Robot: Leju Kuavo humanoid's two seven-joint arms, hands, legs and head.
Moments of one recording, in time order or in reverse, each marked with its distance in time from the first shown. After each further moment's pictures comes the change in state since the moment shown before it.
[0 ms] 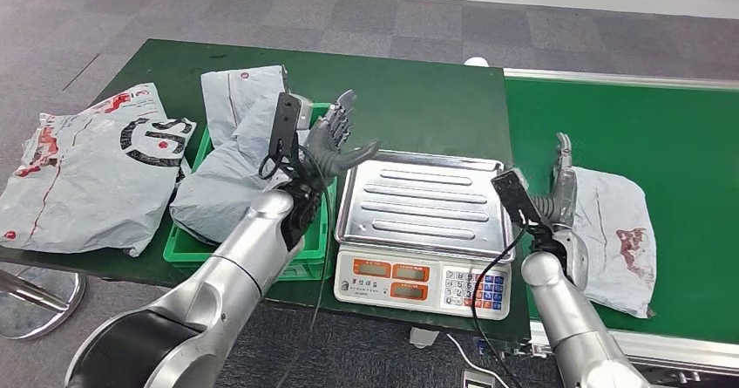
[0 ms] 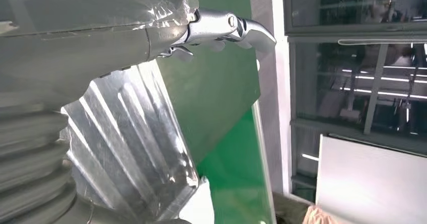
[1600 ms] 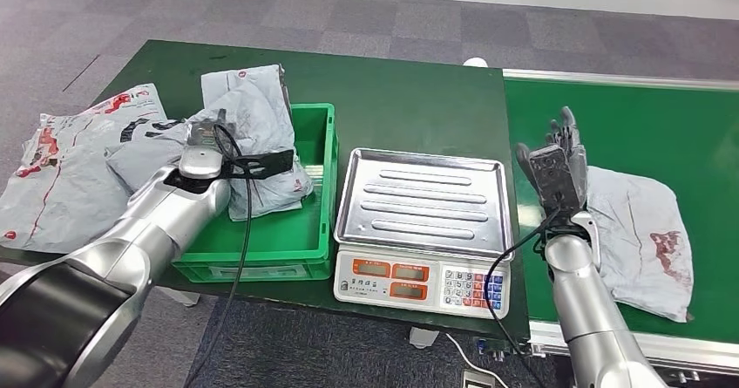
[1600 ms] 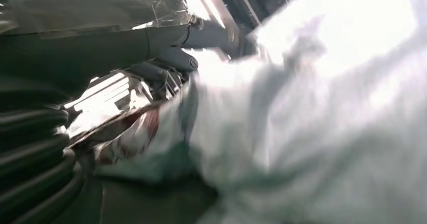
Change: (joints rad) left arm -0.177 0.348 -0.392 0.130 -1.332 0.106 0.763; right arm 0.006 -0.038 0.018 -0.212 -0.371 0.255 -0.071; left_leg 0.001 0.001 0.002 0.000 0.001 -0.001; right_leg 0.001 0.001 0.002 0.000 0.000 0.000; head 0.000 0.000
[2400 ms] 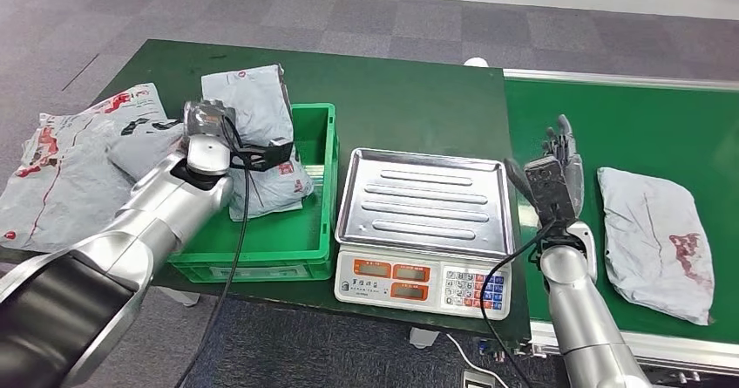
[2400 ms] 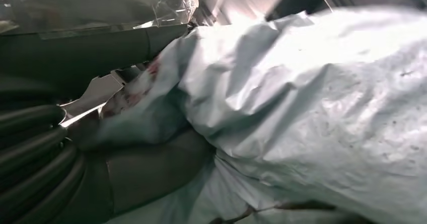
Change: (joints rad) left arm -0.032 -0.012 -0.137 0.004 -0.064 0.002 0.100; right arm 0.052 0.013 0.000 -0.054 0.005 -0.015 -0.007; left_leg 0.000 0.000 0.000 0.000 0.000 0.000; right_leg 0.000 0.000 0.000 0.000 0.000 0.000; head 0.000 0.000
